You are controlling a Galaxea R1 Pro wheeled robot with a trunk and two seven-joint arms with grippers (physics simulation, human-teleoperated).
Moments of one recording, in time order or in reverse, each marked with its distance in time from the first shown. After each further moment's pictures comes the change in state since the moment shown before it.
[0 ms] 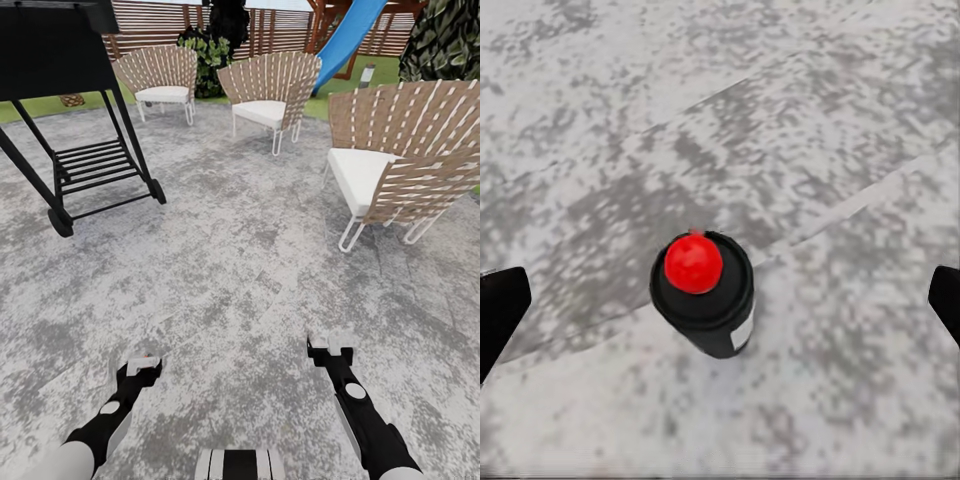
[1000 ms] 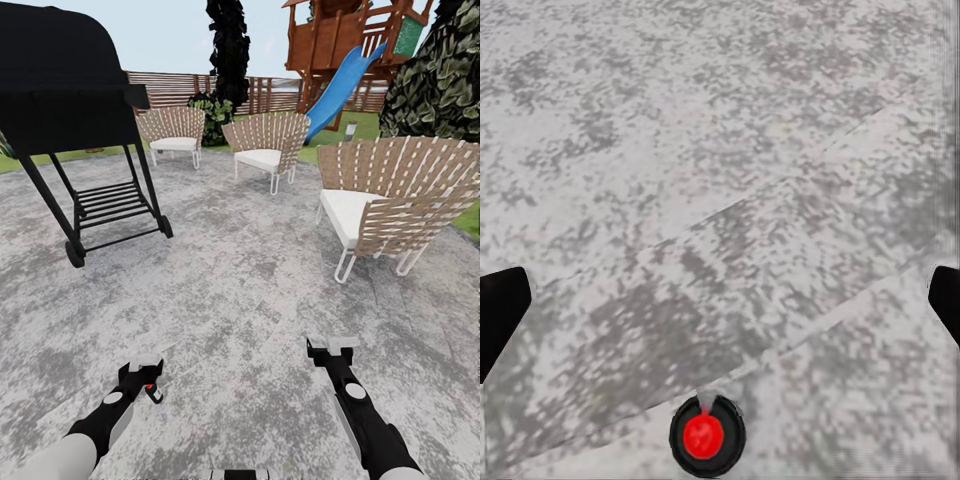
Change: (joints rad) left arm -0.020 -0.002 -0.003 -0.027 0.000 0.136 -0.001; right arm 0.000 0.000 0.001 0.000 0.000 -0.001 0.000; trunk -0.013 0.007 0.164
